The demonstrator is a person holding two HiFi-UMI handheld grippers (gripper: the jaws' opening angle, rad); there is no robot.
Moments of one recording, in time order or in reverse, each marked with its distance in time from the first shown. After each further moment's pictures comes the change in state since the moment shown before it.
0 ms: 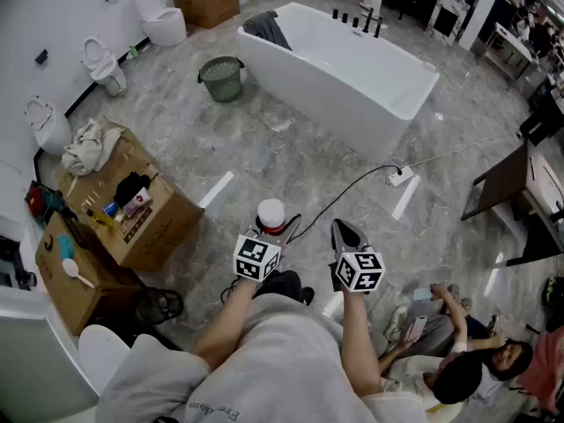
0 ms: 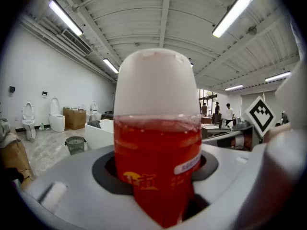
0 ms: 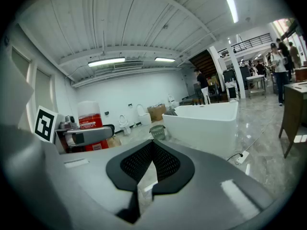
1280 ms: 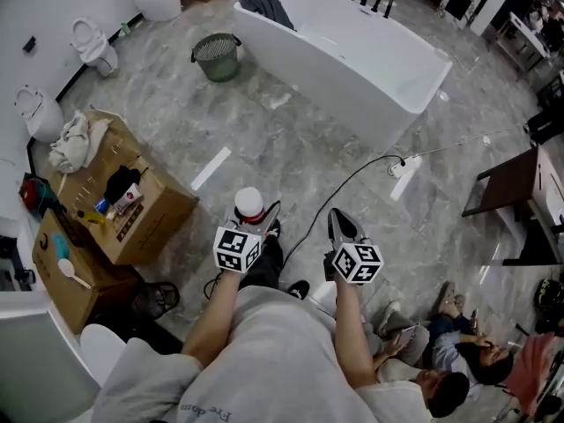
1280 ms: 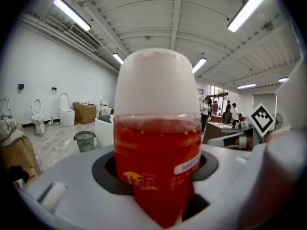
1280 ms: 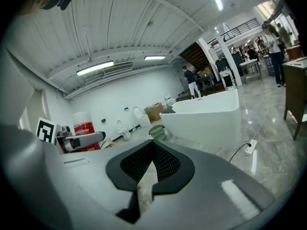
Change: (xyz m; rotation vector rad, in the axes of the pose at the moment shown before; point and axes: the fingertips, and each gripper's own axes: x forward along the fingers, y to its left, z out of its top) left arm 0.063 0.099 0.002 -0.055 0.048 0.092; right arm 0.095 -0.055 0.021 0.141 -0.007 -0.009
